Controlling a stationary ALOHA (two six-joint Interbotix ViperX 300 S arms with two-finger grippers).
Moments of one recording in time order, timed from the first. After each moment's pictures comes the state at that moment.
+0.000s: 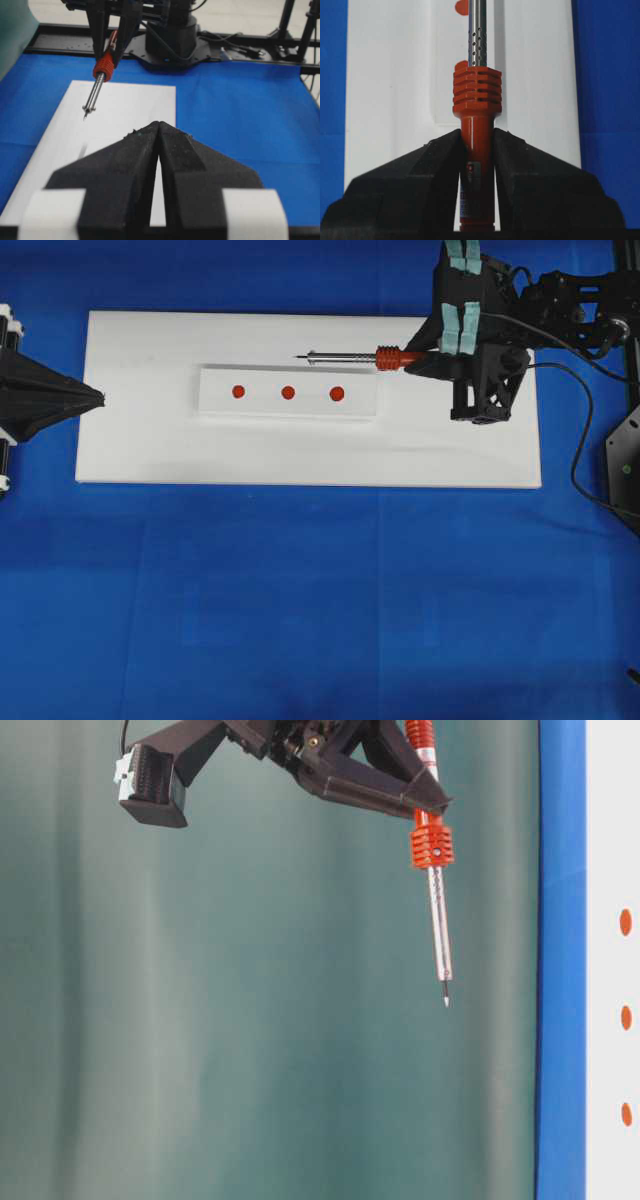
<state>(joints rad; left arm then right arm) 0.02 -1.02 1.25 0.00 -0.30 -0.03 -0.31 -0.33 0.69 0.25 0.44 -0.32</state>
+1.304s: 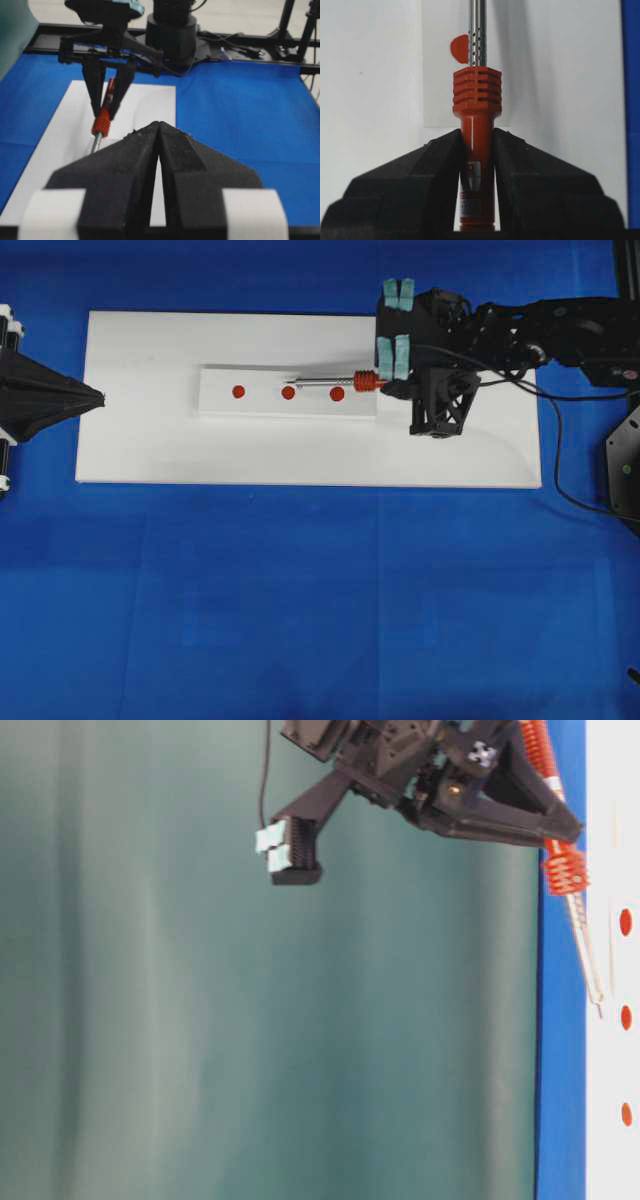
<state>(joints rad) 0.02 -1.02 1.25 0.00 -0.30 -0.03 -0.28 -0.06 0.70 0.25 0.29 -0.32</state>
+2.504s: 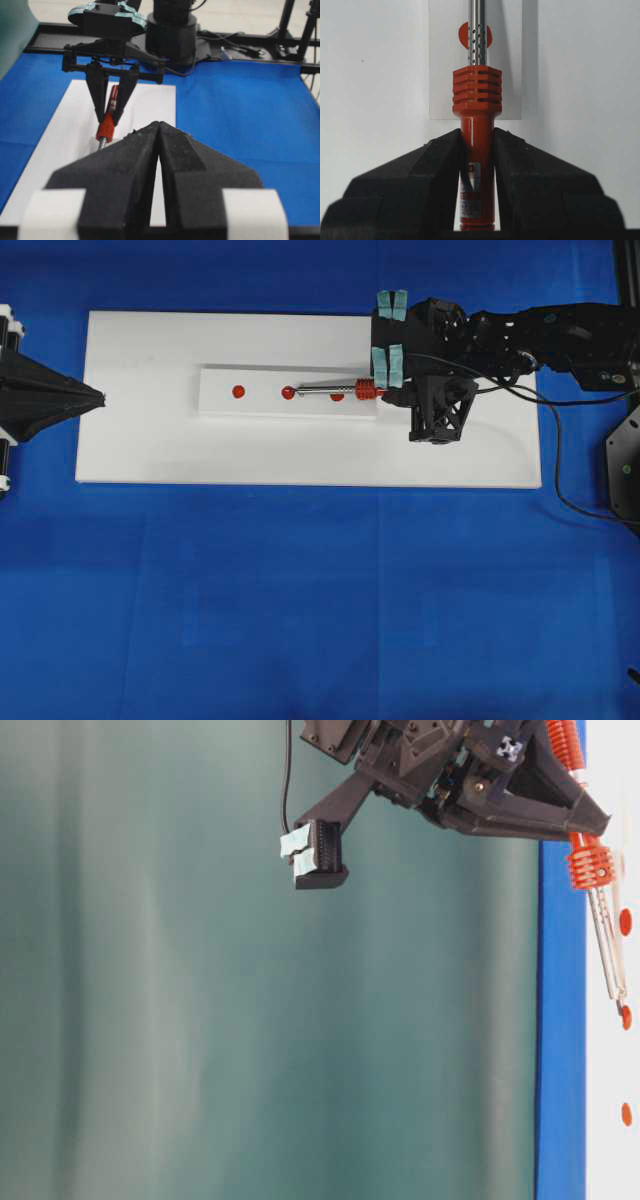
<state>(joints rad) 0.02 -1.01 1.25 0.00 -0.30 -0.03 -0.28 -0.04 0.70 0.25 0.30 -0.32</state>
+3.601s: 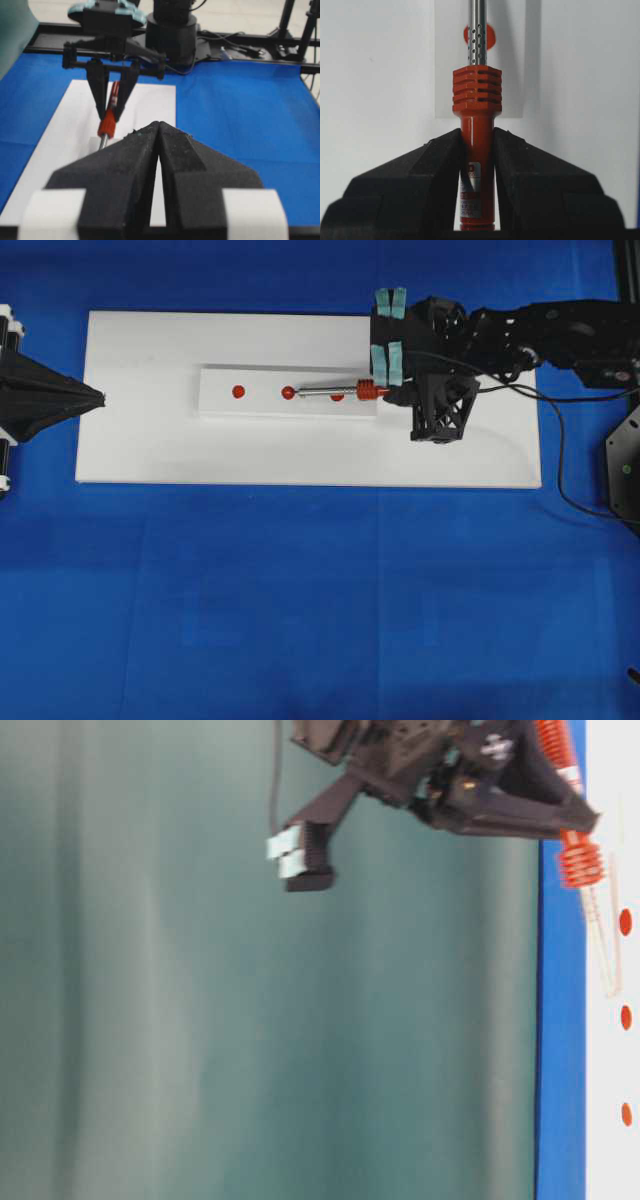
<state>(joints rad) 0.02 -1.01 1.25 0.00 -0.30 -0.03 -0.29 -0.07 0.67 0.25 0.37 -0.32</state>
